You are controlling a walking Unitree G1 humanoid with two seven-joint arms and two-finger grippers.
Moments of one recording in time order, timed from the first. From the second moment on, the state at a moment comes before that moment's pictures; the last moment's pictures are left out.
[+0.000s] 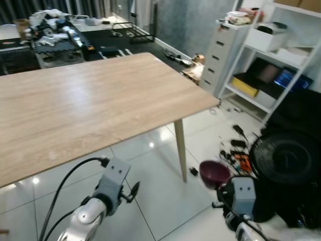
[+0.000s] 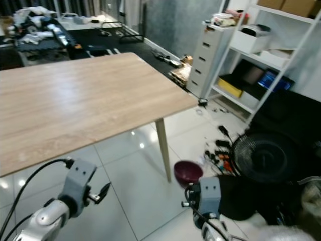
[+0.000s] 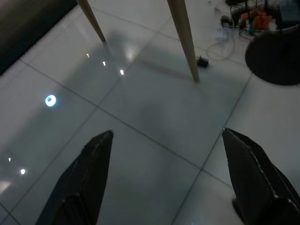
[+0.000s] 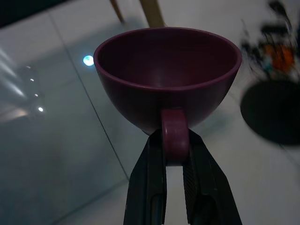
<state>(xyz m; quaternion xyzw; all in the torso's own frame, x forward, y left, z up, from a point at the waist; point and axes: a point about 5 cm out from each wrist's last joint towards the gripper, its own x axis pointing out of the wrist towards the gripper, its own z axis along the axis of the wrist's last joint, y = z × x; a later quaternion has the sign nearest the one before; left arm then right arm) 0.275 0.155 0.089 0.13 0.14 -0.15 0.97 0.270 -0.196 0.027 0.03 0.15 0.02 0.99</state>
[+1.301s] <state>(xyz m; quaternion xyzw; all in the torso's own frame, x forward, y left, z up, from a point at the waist) 0.265 0.171 0.053 0.08 0.16 -0.11 0.98 0.259 -0.185 0.006 0.06 0.15 0.01 0.99</state>
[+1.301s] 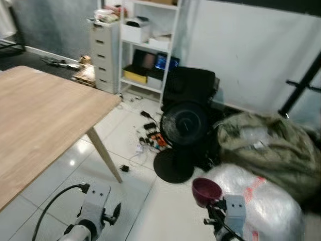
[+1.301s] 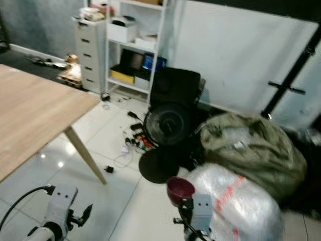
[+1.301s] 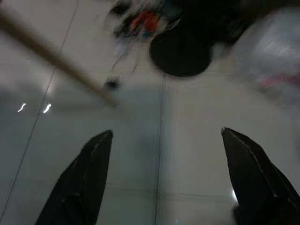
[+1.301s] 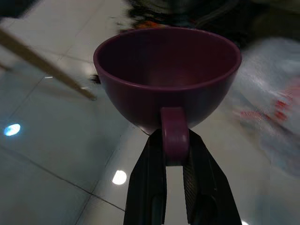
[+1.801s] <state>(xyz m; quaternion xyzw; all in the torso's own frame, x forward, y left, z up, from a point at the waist) 0.273 0.168 0.060 0.09 0.14 -0.11 0.98 0.270 -0.194 0.019 0.06 0.12 0.00 0.99</state>
